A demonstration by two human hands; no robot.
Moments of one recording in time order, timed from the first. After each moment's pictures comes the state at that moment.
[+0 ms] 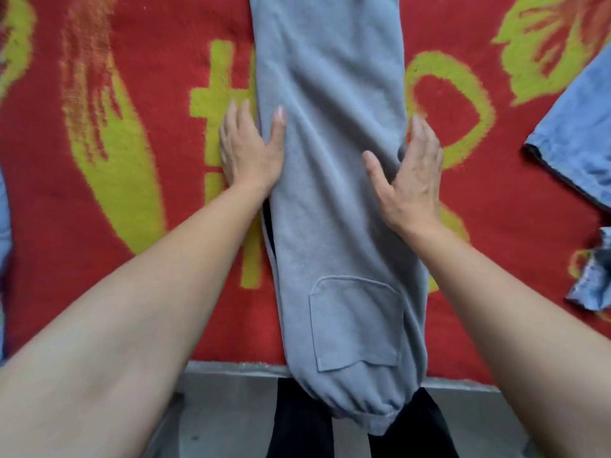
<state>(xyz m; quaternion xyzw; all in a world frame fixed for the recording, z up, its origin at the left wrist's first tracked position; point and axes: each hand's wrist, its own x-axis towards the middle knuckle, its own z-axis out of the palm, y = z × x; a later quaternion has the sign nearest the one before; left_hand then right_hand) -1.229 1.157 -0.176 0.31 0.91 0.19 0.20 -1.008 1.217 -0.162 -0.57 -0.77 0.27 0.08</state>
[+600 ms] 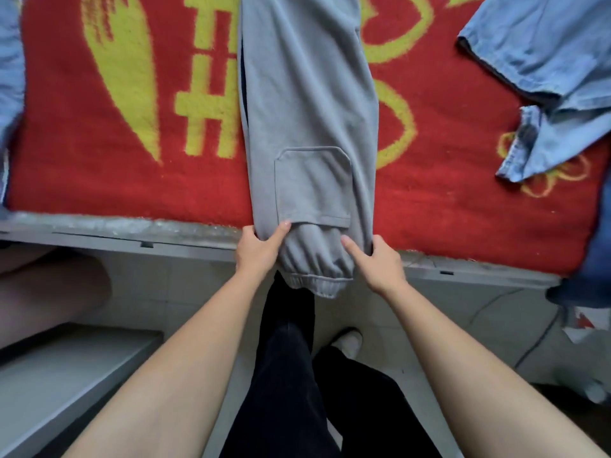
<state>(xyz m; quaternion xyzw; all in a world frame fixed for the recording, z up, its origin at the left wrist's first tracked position) -0.992 0.853 -0.156 0.04 0.87 0.25 0.41 -0.787 0.955 -0.150 -0.63 -0.61 0.47 -0.11</state>
